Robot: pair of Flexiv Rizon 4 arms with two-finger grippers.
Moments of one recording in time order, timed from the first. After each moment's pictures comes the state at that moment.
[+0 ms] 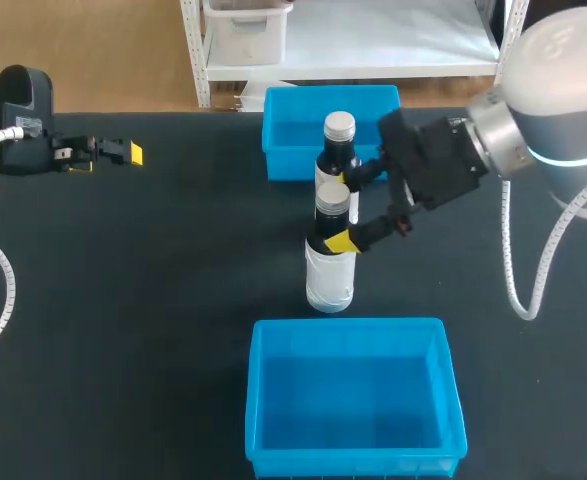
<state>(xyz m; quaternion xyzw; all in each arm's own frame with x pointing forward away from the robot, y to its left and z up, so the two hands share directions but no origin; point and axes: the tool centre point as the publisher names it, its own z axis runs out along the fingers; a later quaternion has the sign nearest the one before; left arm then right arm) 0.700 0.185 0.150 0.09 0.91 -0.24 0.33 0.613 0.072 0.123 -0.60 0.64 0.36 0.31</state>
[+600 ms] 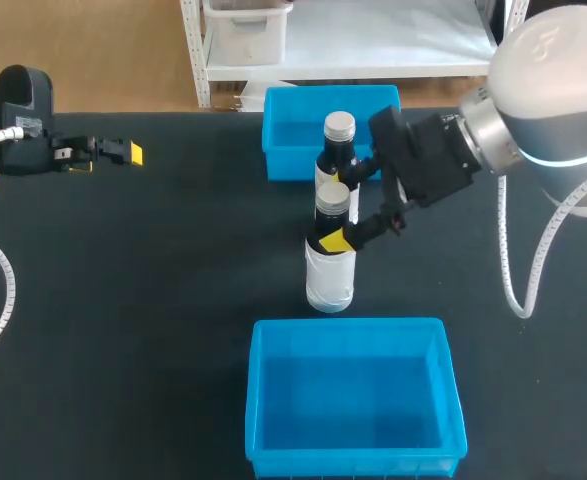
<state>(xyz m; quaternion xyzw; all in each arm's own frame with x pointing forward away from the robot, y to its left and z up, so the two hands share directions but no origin) 0.700 0.185 0.150 0.09 0.91 -0.24 0.33 0.613 0.077 0.123 -0.60 0.65 0.36 0.30</state>
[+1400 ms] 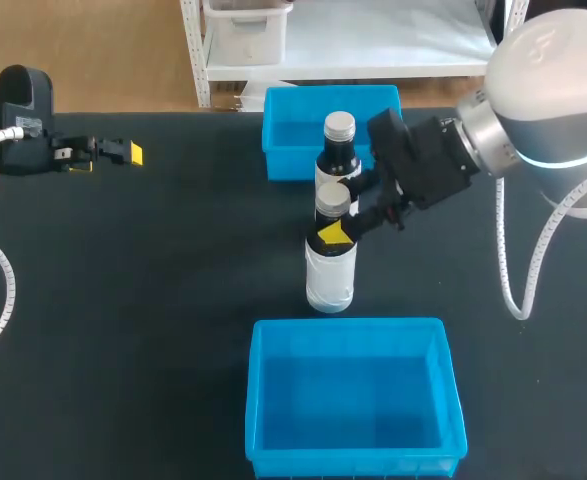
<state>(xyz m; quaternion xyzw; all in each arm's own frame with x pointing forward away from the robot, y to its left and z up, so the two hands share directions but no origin) 0.700 0.185 0.150 0.09 0.91 -0.24 0.33 0.614 0.078 0.118 -0.60 0.65 0.36 0.29</state>
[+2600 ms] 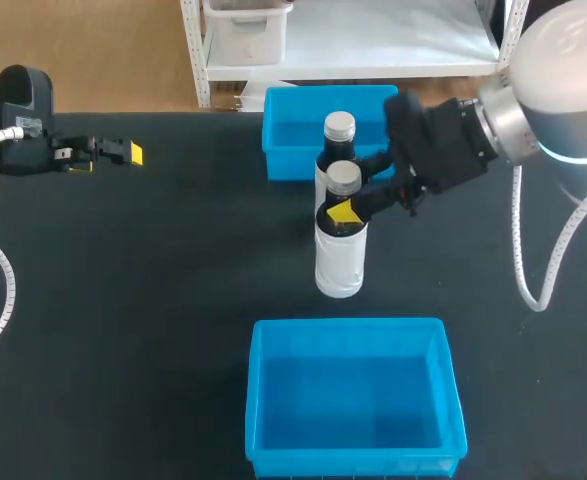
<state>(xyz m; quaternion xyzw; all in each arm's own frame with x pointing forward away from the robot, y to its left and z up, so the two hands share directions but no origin) 0.700 0.185 0.150 0.09 0.91 -0.24 0.33 0.622 0.066 0.150 -0.60 0.65 0.34 0.33</state>
